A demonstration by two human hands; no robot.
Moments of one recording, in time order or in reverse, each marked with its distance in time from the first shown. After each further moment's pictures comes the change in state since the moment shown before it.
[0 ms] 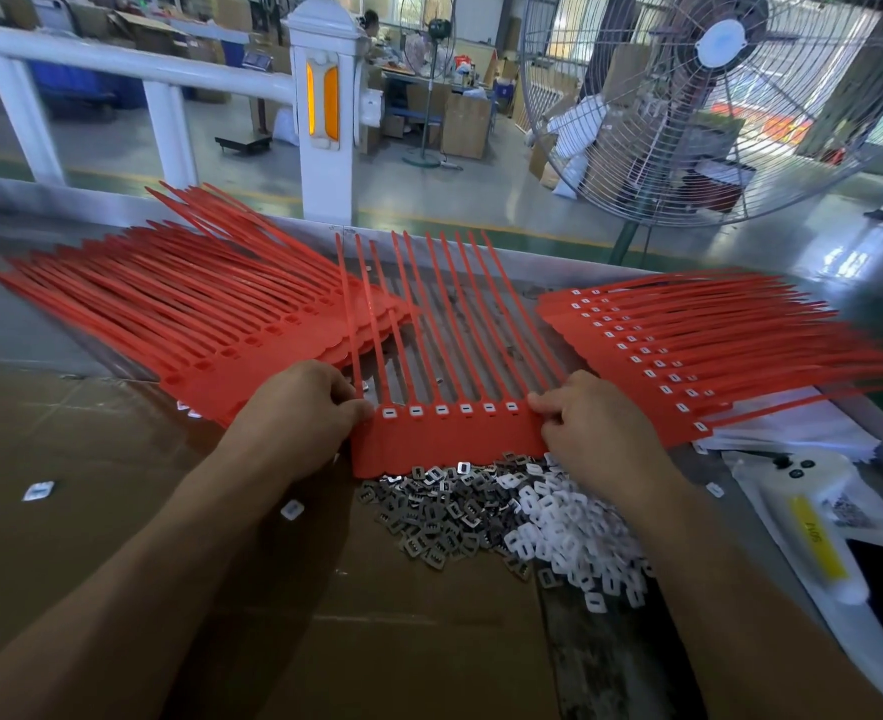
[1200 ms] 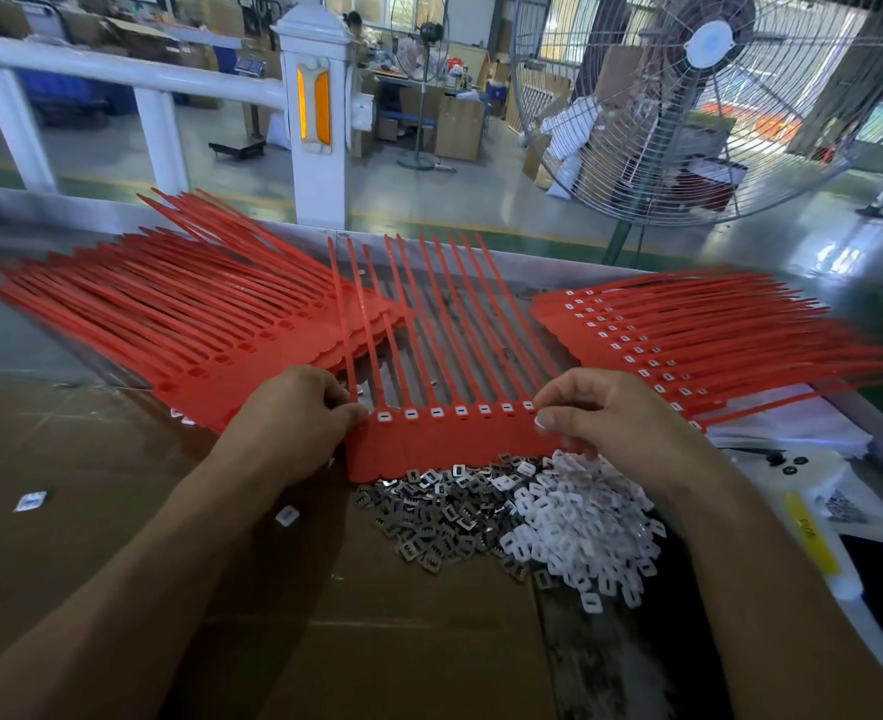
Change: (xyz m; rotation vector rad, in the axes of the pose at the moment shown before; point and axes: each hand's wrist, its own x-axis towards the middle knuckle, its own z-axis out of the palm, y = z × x) left_hand -0.001 0.000 -0.001 -0.009 0.005 0.007; right_hand -0.010 0.026 -0.019 0.798 -0.172 0.053
